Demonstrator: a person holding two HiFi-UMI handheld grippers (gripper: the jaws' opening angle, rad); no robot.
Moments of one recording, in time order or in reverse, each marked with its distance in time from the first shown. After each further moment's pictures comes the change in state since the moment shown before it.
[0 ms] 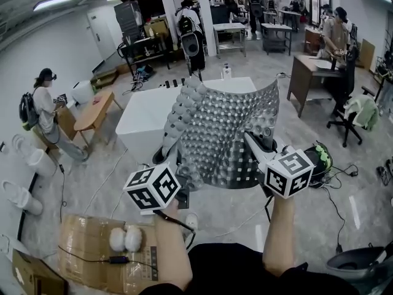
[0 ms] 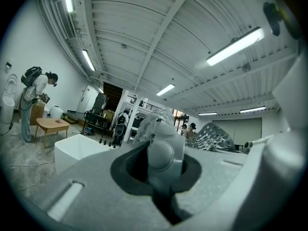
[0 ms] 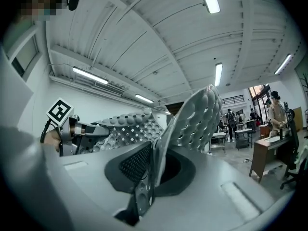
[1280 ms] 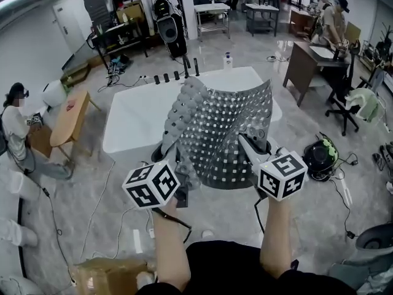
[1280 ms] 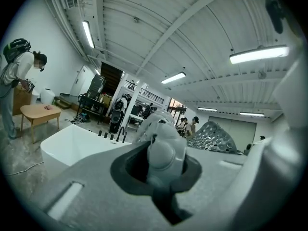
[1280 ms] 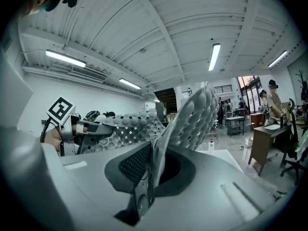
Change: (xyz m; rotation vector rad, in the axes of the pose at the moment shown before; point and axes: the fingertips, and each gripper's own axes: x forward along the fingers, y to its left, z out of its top) left arm 0.231 0.315 0.044 -0.087 0.174 -0.101; right arm 0.372 0.000 -0.052 0.074 0.152 -0.156
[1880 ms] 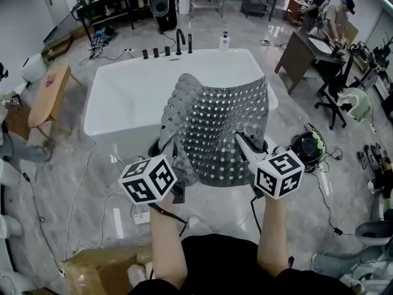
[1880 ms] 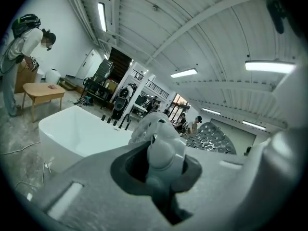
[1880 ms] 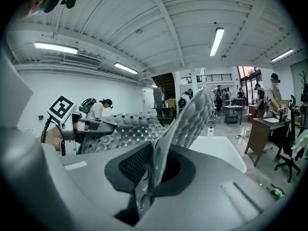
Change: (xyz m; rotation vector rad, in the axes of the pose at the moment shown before) left arm 0.053 0.069 -0.051 -0.149 0.096 0.001; right arm 0.065 -0.010 -0.058 0.012 0.184 -0.023
